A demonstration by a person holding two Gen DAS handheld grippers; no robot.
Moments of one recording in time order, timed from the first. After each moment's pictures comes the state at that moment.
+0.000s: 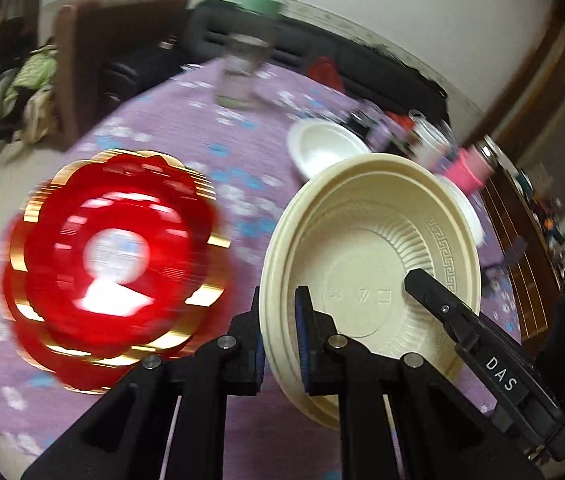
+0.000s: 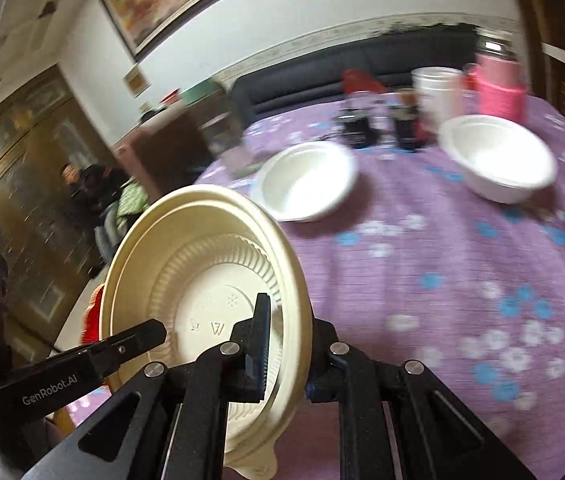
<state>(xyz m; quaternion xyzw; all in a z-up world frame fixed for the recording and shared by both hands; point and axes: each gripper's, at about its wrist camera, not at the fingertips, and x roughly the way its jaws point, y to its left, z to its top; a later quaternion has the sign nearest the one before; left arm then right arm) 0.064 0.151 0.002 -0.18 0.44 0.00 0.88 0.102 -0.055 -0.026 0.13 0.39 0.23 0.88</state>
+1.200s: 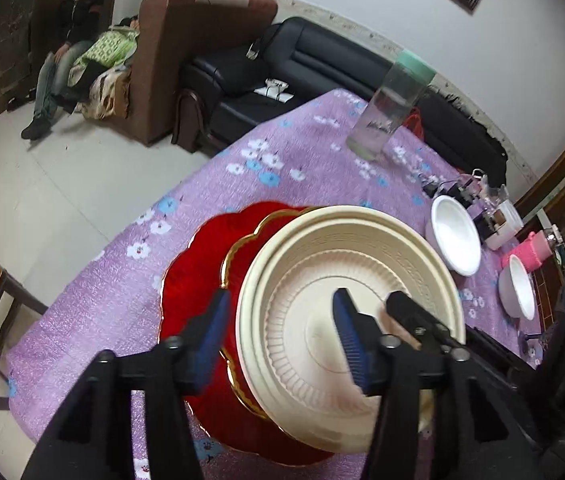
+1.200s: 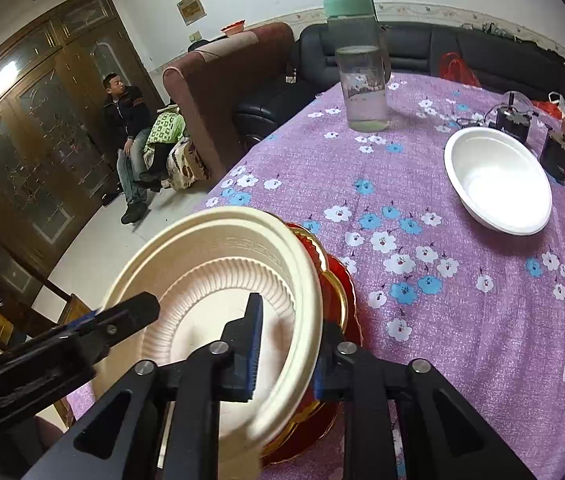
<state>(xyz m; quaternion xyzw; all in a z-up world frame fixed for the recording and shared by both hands) 0.051 0.288 -0.010 -0.23 0.41 0.10 0.88 0.134 0.128 -0.043 0.02 0.43 0.28 0.86</state>
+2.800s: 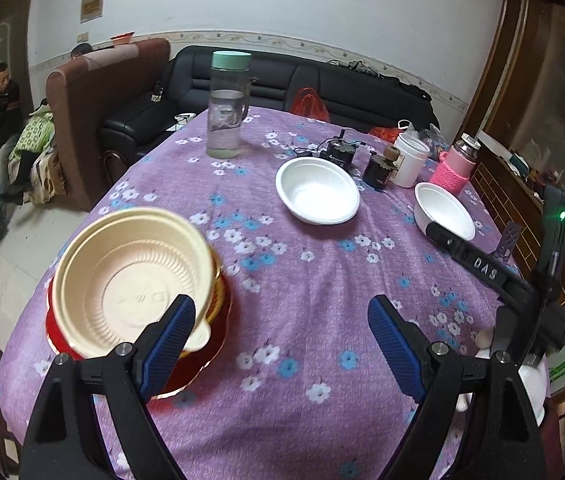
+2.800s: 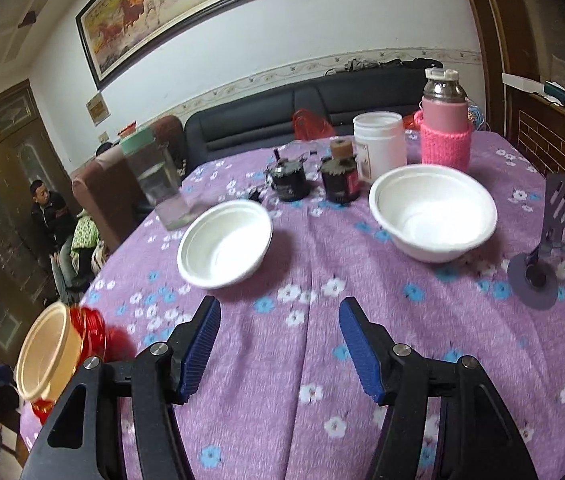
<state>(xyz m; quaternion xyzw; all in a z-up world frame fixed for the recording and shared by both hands) 0.048 0.114 0.037 -0.08 0.39 -0.01 0.92 0.143 -0.129 -0.014 0.12 0.33 0.12 0.93</state>
